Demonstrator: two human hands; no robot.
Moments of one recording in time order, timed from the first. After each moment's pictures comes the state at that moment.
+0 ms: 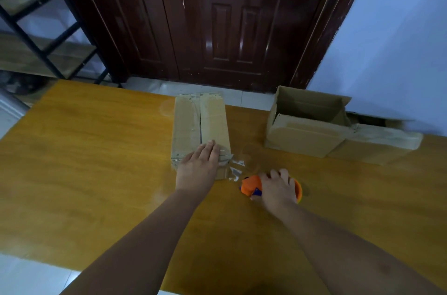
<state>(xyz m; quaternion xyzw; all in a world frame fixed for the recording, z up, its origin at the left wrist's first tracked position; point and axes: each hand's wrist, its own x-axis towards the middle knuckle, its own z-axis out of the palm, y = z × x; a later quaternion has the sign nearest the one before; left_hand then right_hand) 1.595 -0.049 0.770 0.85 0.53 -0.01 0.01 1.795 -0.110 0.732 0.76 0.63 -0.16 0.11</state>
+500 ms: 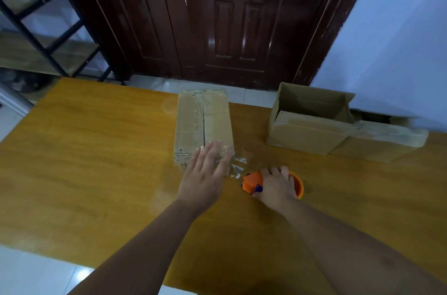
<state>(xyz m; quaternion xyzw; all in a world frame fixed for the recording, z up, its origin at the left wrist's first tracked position) 1.591 -0.079 0.776 0.89 0.45 0.10 -0.01 1.794 -0.106 0.733 0.76 0.61 -0.20 0.08</state>
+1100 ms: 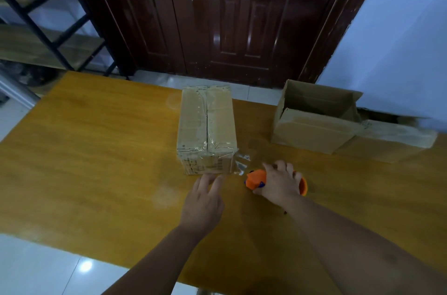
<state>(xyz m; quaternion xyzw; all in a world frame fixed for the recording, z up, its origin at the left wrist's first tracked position) 1.581 -0.127 0.758 0.82 0.53 0.13 0.17 1.795 -0.101 0.728 0.78 0.59 -0.20 0.08</state>
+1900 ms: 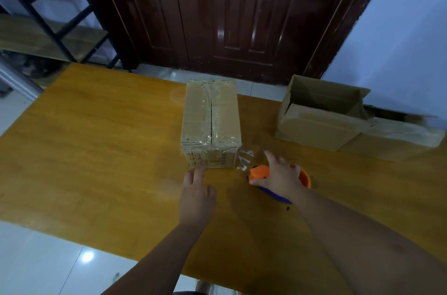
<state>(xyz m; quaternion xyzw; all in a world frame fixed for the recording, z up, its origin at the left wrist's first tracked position) 1.574 -0.126 0.736 0.64 0.66 0.24 0.30 1.802 -0.093 0.723 0.75 0.60 -0.27 0.03</state>
